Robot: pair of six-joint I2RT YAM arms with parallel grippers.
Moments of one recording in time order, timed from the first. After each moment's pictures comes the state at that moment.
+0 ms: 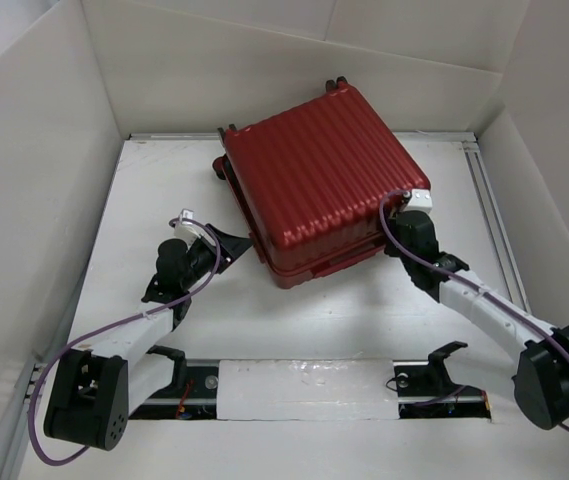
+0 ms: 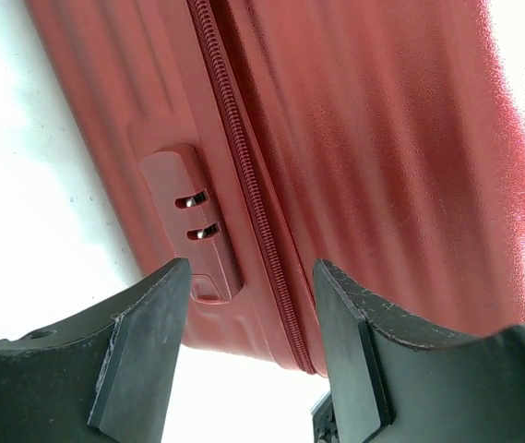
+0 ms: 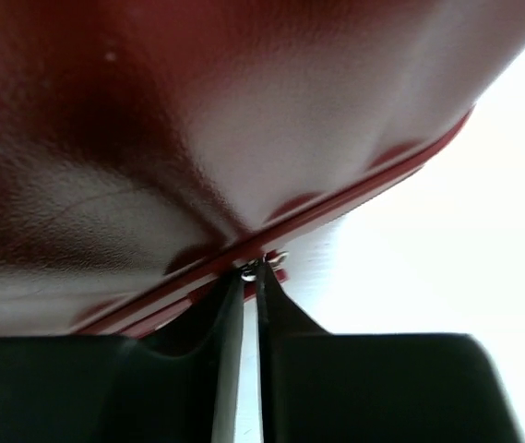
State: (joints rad) left arm -0.22 1.01 0.28 0.48 0.39 -1.02; right arm 0.42 1.11 0.64 -0.08 0.37 0.32
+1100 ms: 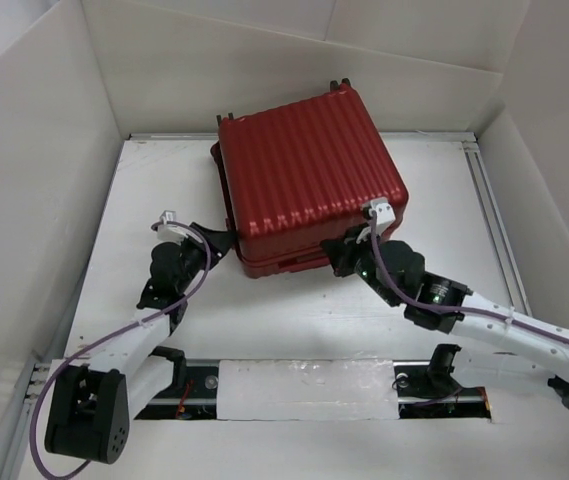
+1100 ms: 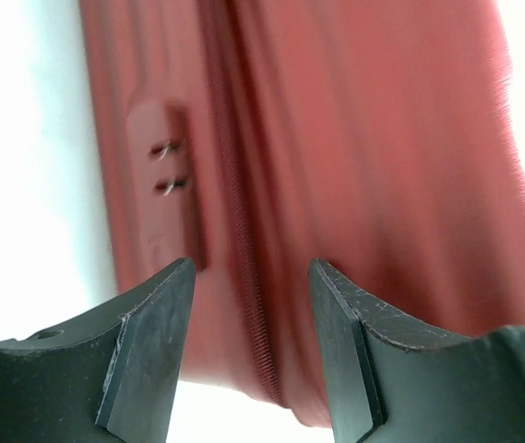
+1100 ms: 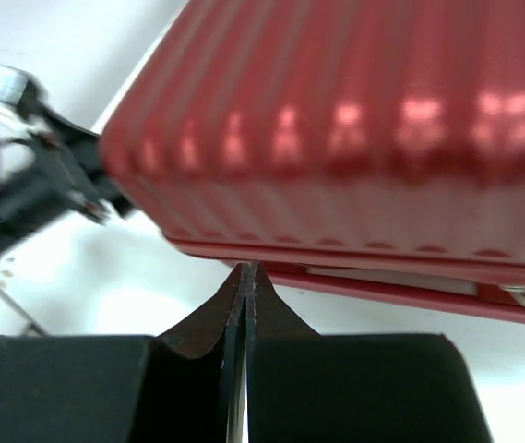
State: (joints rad) left arm -0.19 0.93 0.26 0.45 0.20 -0.98; right arm 1.04 0.96 0.80 -0.03 0.44 0.46
